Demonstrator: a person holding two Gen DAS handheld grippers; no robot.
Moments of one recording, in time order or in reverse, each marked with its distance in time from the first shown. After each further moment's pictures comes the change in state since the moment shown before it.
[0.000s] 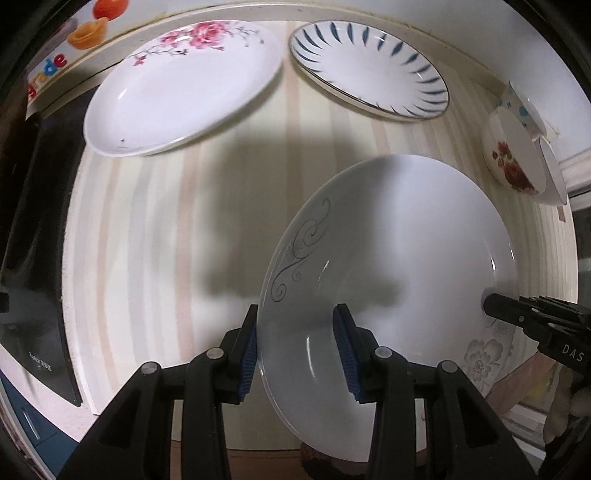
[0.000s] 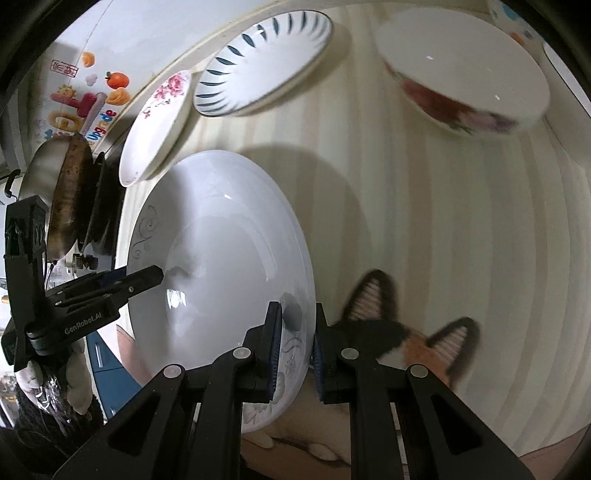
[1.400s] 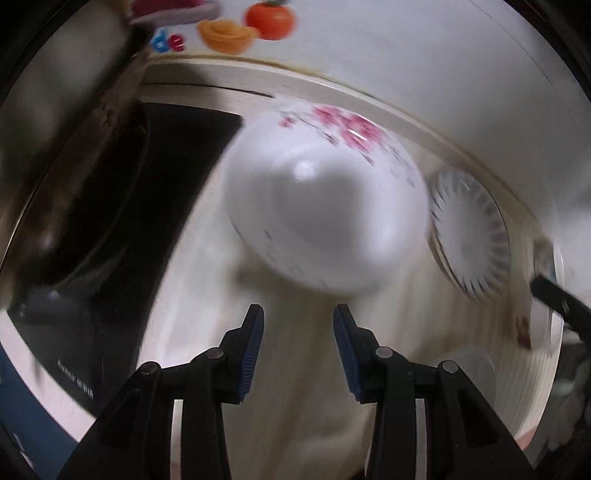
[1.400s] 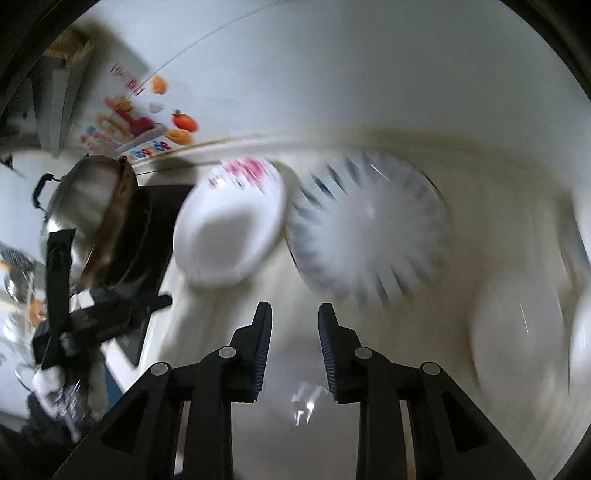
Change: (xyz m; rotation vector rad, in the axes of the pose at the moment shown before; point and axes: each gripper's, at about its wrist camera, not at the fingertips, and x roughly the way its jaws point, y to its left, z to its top) left arm -0.044 0.137 0.082 -0.355 -0.174 -0.004; right arm -0.031 0.148 0.143 -0.290 -0.177 -0.030
